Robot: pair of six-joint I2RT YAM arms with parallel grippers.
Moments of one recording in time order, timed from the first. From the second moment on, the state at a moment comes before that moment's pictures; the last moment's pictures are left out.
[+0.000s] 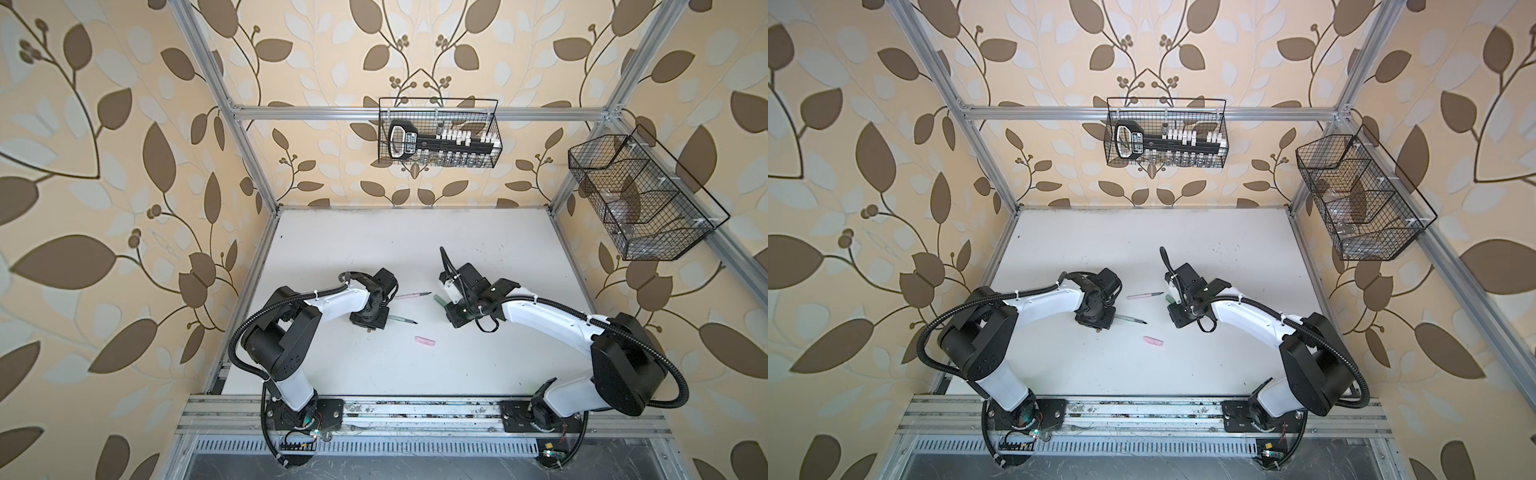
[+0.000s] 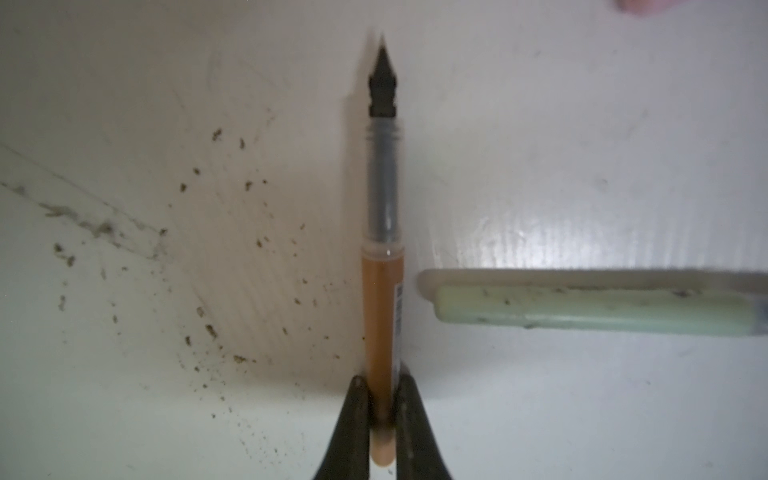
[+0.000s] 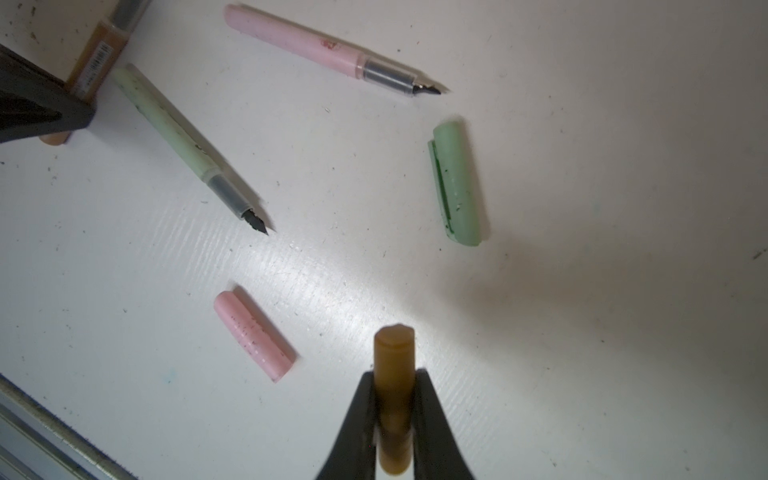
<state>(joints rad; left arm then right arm) -0.61 1.68 0.96 -0.74 -0.07 -0.39 0.63 1.48 0.92 -0.61 -0.04 0.17</state>
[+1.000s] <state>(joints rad) -0.62 1.07 0.79 -0.39 0.19 -0.31 0.55 1.17 0.80 -0.32 -0.24 0.24</state>
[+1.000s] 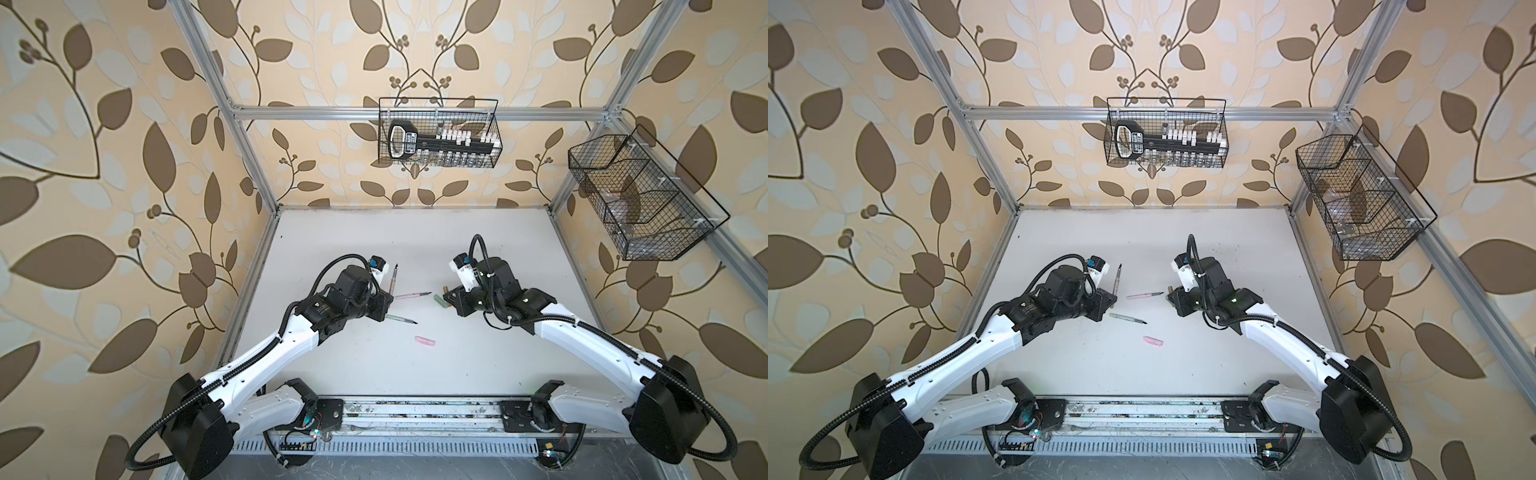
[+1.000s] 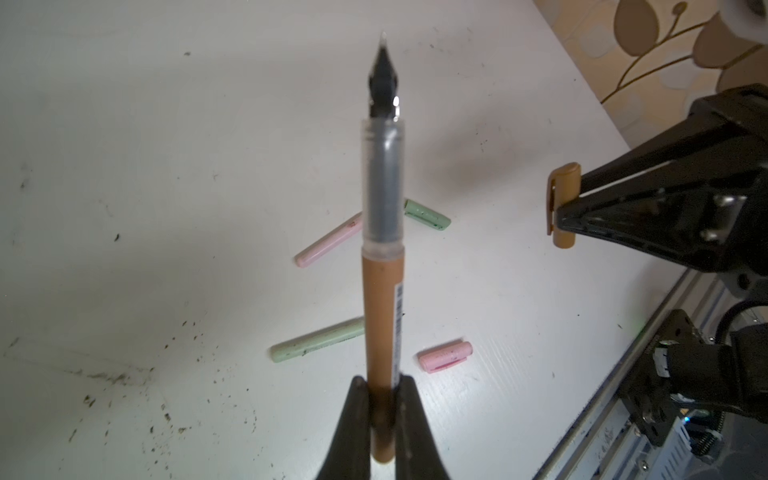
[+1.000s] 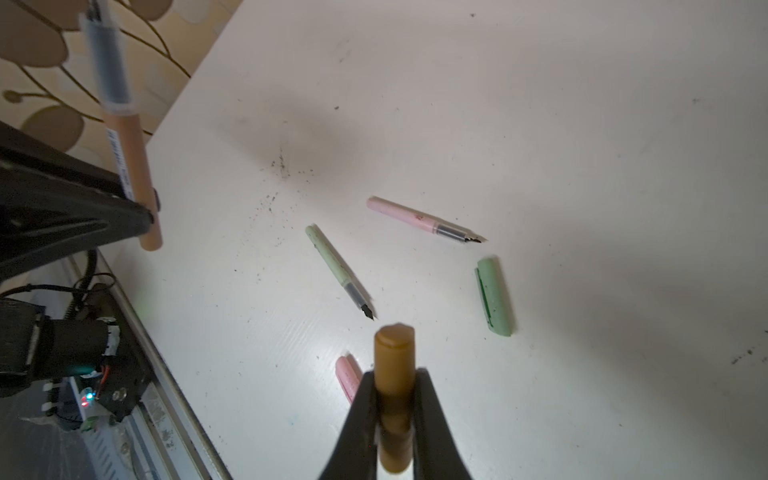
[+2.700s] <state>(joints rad) -0.66 1.04 0.85 -0.24 0.48 -0.11 0.51 1.05 0.78 0.41 -0.47 0.63</state>
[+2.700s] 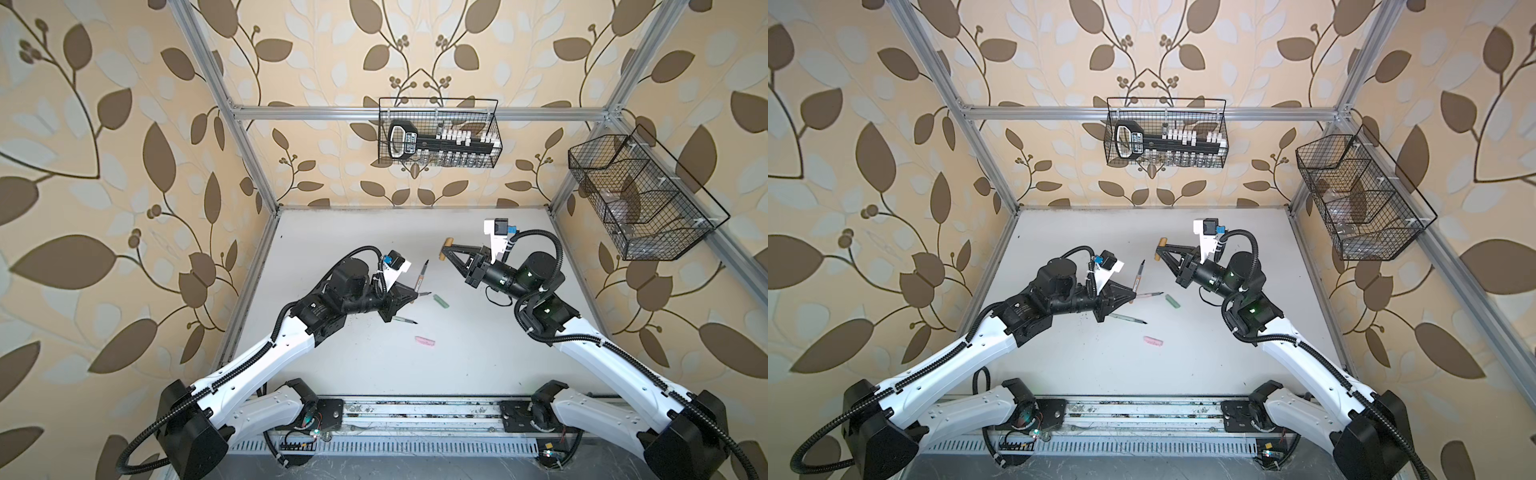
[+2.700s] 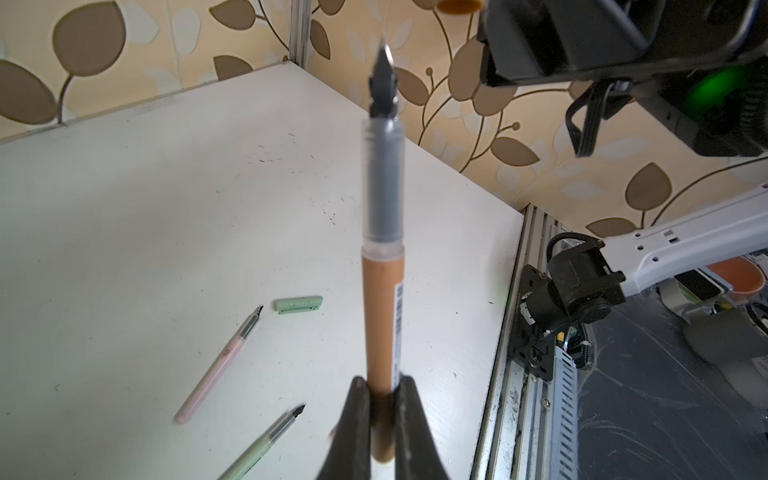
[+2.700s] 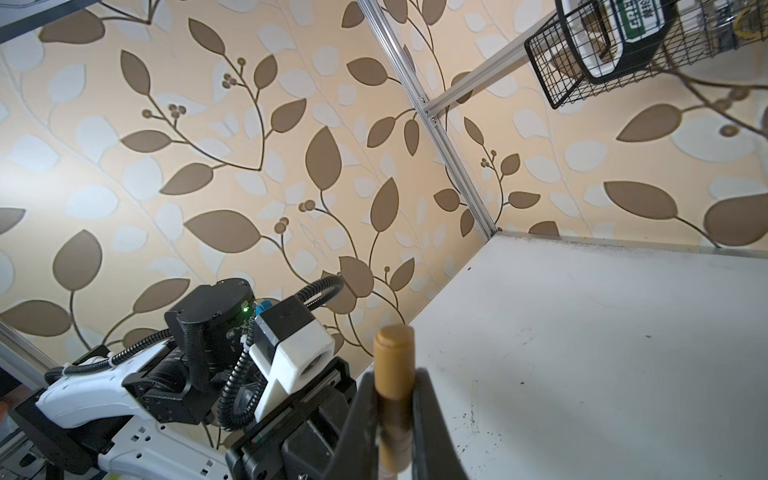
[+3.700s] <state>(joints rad) -0.66 1.04 0.86 -0.25 0.49 -0.10 0.56 1.12 0.81 0.46 -0.47 0.64</state>
